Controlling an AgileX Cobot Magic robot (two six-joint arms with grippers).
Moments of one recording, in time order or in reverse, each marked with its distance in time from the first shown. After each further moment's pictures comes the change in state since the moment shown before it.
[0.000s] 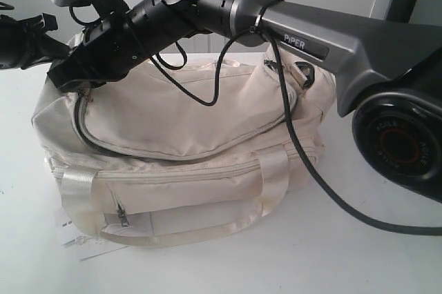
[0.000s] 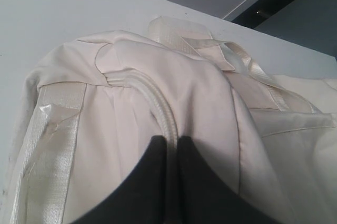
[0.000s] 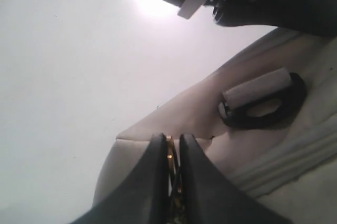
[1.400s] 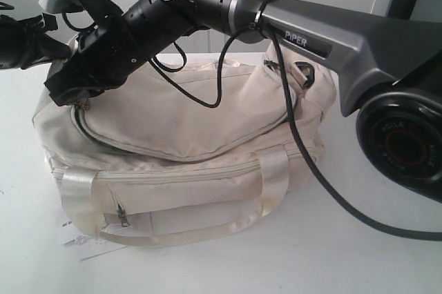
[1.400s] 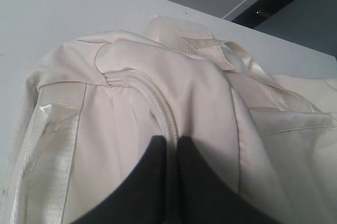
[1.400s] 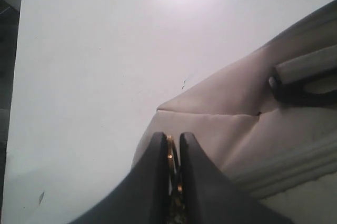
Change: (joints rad) left arm 0.000 0.000 0.000 0.000 0.000 0.000; right arm 0.010 -0.017 0.000 -0.018 0.108 0.000
